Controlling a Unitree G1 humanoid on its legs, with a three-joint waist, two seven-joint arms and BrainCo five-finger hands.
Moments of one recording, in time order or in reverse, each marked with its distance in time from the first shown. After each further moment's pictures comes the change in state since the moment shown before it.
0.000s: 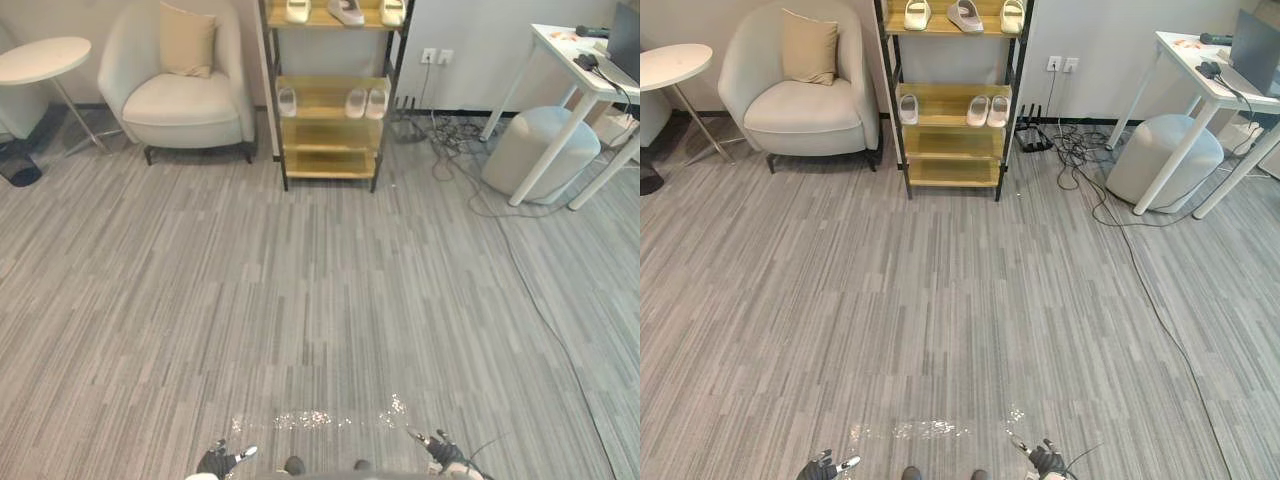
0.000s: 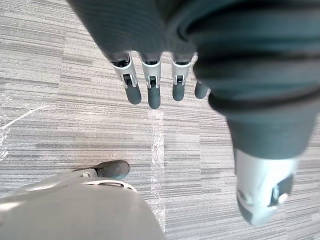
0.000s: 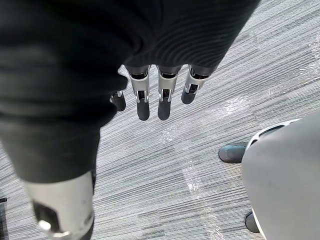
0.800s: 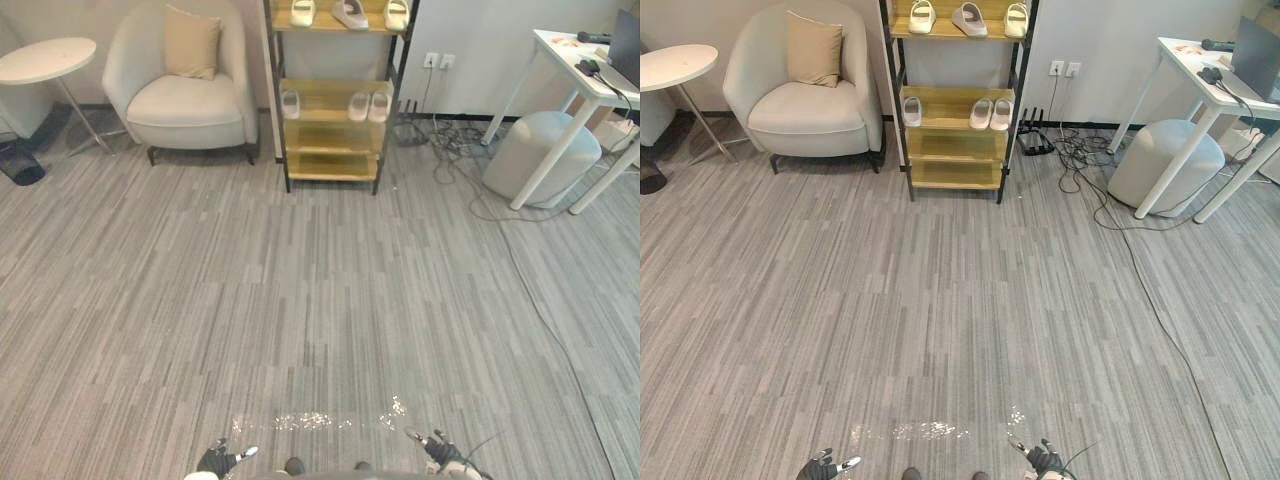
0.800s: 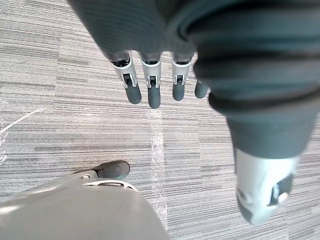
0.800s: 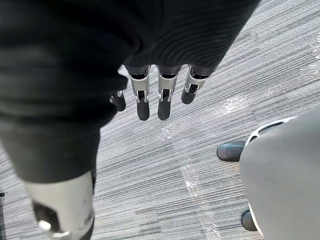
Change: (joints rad) left arm -0.008 0.009 -0.025 0.002 0.043 0.000 -0.004; right arm -0.016 0.000 0.012 0.027 -0.012 0.006 0.002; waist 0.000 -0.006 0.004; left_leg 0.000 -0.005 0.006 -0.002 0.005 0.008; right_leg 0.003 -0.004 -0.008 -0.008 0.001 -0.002
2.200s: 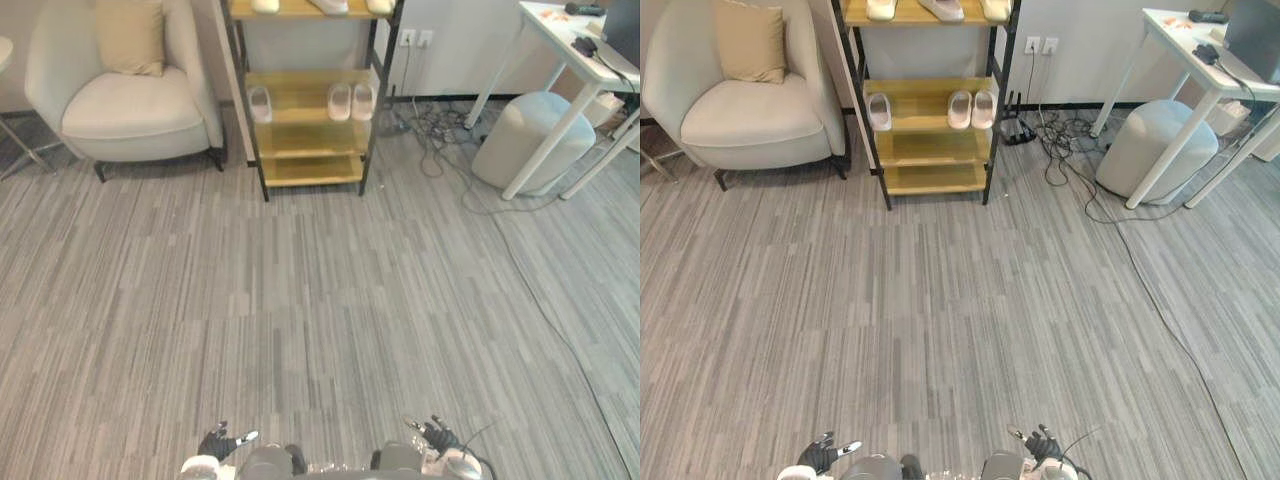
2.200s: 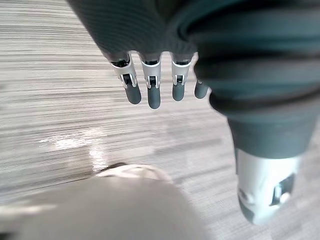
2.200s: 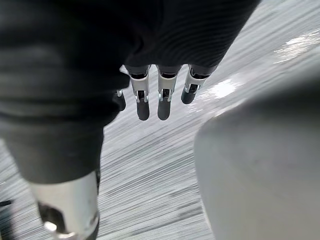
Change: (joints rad) left arm -0.073 0.009 -0.047 -0.021 -0.029 0.006 0.003; right arm -0.045 -0.030 0.048 -0.039 0.039 0.008 0.011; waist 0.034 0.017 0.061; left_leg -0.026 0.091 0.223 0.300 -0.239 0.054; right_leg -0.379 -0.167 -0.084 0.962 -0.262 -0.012
